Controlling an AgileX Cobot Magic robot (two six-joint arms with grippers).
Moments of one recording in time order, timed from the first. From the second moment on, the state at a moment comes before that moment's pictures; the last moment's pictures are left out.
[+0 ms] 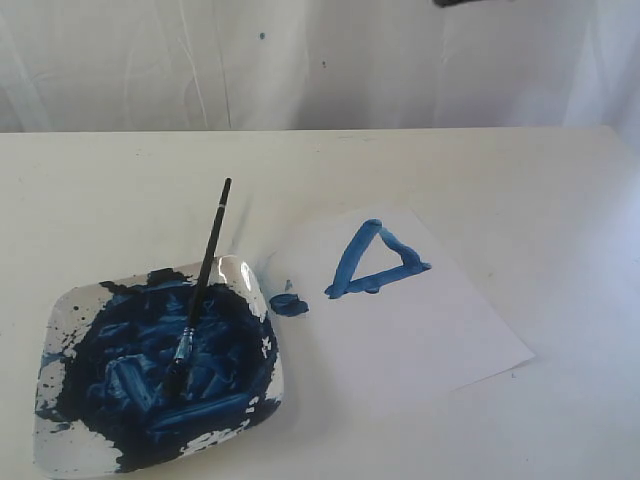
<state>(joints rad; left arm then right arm) 0.52 0.90 -1.62 1.68 -1.03 -1.96 0.13 1.95 -2.07 0.87 1.22 -0.53</state>
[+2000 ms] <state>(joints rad) 0.07 0.41 -1.14 1.68 -0.29 -1.96 0.12 1.54 -2.07 0.43 0.53 -0.28</state>
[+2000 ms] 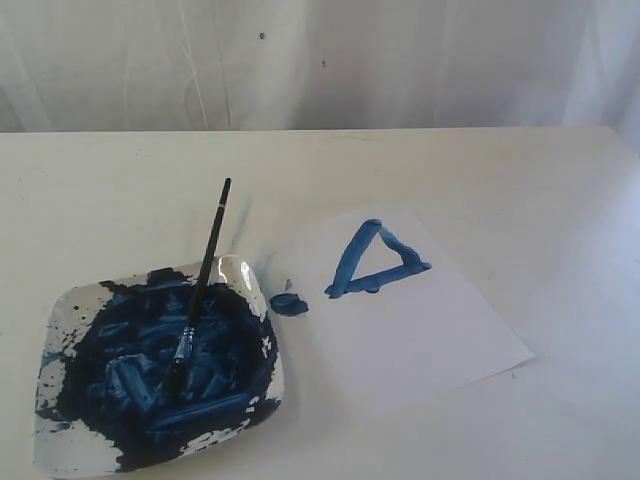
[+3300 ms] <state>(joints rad) 0.07 0.42 -0.90 1.65 0.01 -1.90 0.12 1.66 -2.07 0.40 0.66 -0.11</state>
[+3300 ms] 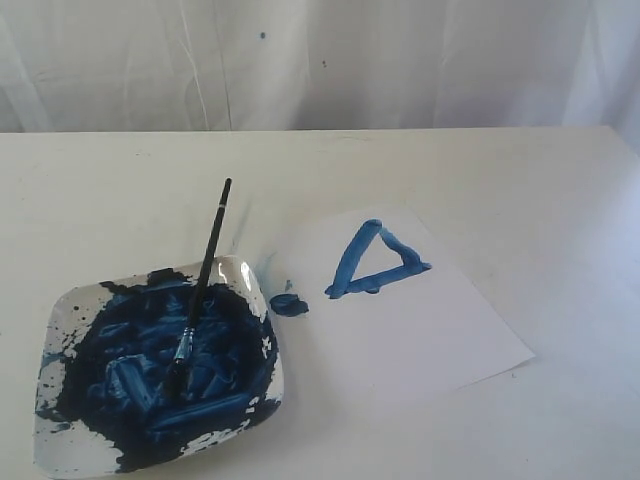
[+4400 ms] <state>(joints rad) 0.07 0.30 -0.01 -0.16 0.13 0.18 0.12 1.66 -2.07 0.40 0.66 -0.11</state>
